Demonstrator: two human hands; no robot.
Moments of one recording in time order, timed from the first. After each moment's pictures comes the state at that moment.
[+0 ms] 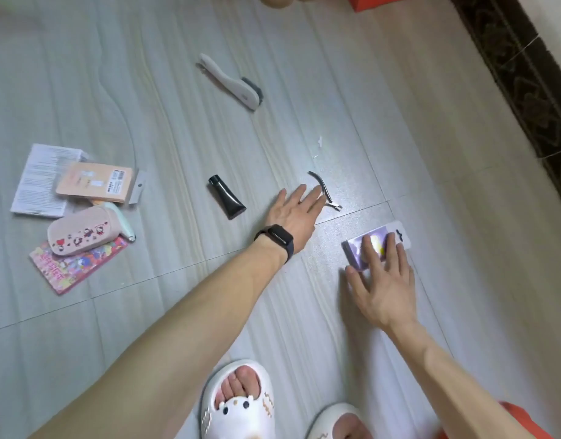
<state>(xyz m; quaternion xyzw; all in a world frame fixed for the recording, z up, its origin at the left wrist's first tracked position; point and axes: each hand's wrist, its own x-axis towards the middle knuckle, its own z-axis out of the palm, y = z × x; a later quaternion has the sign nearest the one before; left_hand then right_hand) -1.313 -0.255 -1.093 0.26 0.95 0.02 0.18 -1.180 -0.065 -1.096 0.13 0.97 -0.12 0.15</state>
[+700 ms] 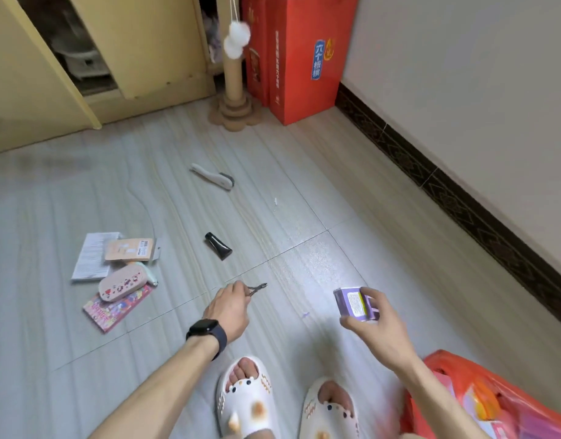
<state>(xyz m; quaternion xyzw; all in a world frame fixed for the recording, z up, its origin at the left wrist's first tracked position) -1.152 -0.338 -0.967 0.08 0.96 0.19 0.18 -1.047 -0.065 -0.916 0.30 0.82 -0.48 0.12</state>
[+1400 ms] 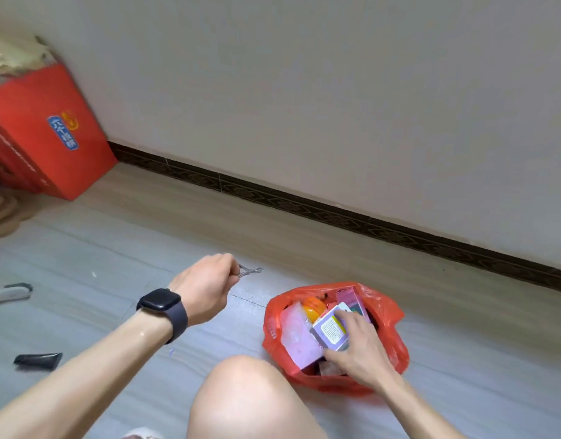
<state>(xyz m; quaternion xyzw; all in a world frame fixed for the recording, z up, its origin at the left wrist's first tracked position) -1.073 -0.096 -0.787 0.55 0.81 0.14 0.14 -0.777 0.042 -0.902 0.46 0.83 -0.30 0.02</state>
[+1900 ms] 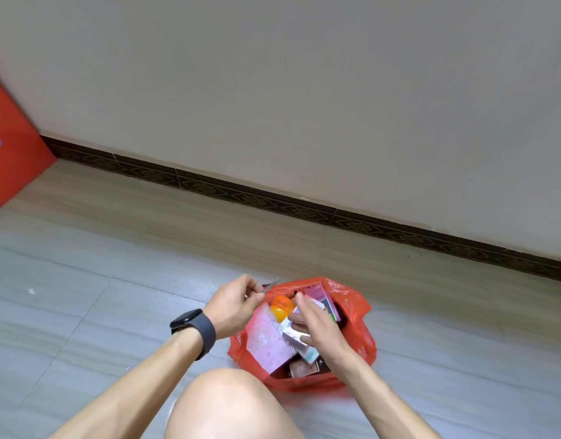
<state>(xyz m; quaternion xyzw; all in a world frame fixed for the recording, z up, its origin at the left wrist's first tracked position) -1.002 -0.019 -0.849 0.49 0.77 0.26 0.32 -0.810 0.049 -0.866 0.51 0.56 -0.65 -0.07</state>
